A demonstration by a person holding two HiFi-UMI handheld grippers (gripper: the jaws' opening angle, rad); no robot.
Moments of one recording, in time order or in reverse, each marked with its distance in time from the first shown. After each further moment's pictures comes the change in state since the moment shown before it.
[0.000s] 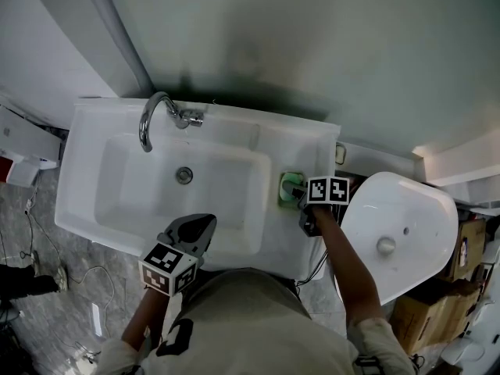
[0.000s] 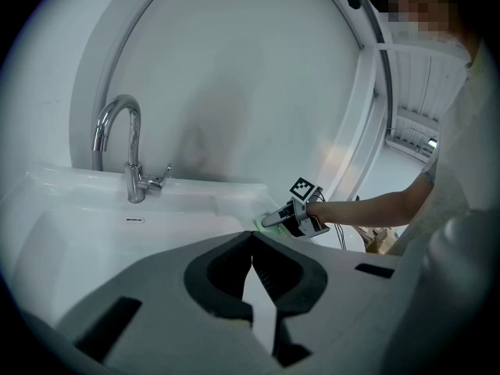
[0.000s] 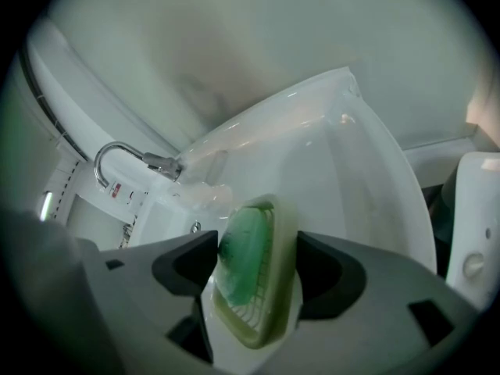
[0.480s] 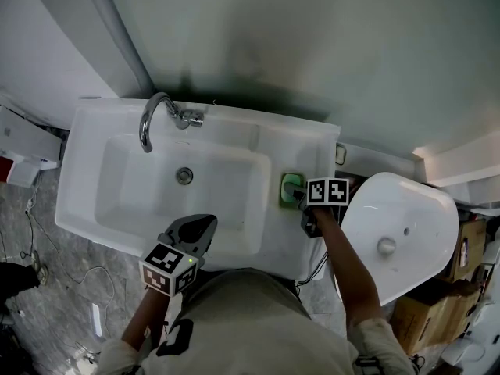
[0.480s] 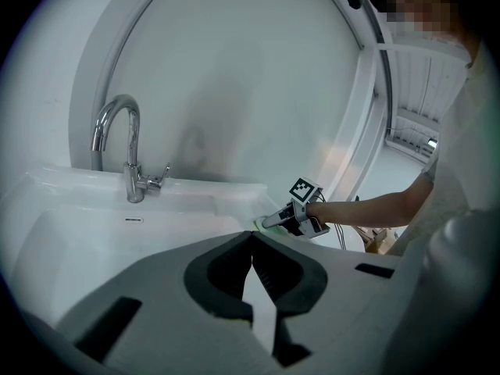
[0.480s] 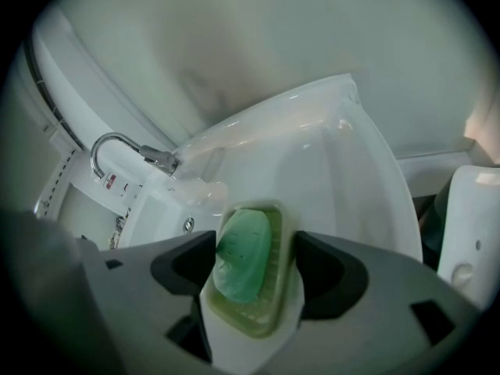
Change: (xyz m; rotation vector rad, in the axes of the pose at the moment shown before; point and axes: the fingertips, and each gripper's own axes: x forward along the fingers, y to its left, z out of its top) left arm 0.000 0.000 0.001 0.005 -0.002 -0.002; right arm -0.002 -0.007 -0.001 -0.046 0.011 -0.053
